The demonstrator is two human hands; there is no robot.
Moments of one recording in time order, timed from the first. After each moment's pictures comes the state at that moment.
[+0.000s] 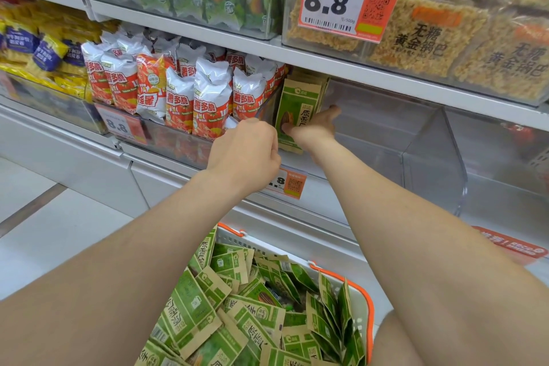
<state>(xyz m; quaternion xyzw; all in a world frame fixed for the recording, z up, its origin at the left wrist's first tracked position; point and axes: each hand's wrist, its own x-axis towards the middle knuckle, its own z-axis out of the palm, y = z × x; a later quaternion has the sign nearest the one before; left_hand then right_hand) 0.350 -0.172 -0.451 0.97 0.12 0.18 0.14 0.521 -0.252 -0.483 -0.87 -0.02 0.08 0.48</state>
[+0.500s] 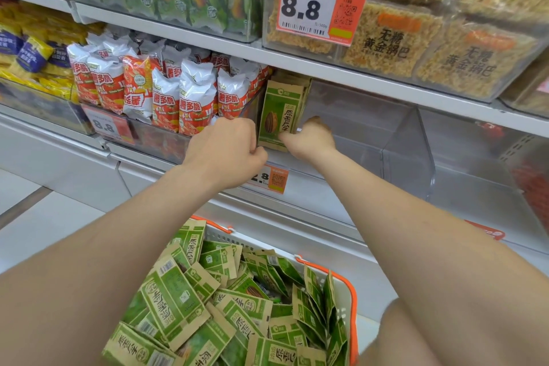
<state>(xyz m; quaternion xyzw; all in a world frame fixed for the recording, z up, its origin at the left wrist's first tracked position) 0.335 -0.172 -0.438 0.97 0.12 0.15 0.17 0.495 -0.294 -0.470 -0.95 -0.15 0.04 0.28</state>
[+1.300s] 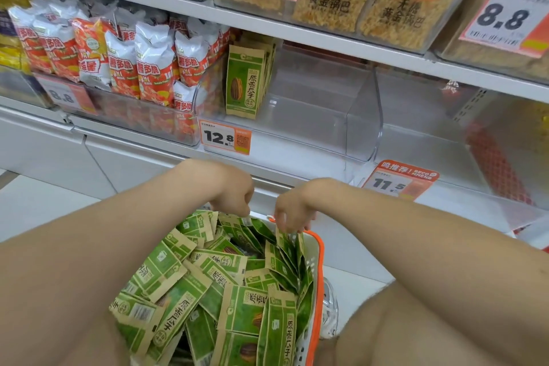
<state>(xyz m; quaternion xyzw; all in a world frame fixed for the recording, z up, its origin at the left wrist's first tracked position) 0.322 -0.241 -0.484 0.94 -0.05 -0.33 0.01 0.398 -0.397 -0.529 -0.80 -0.37 0.42 -0.21</state>
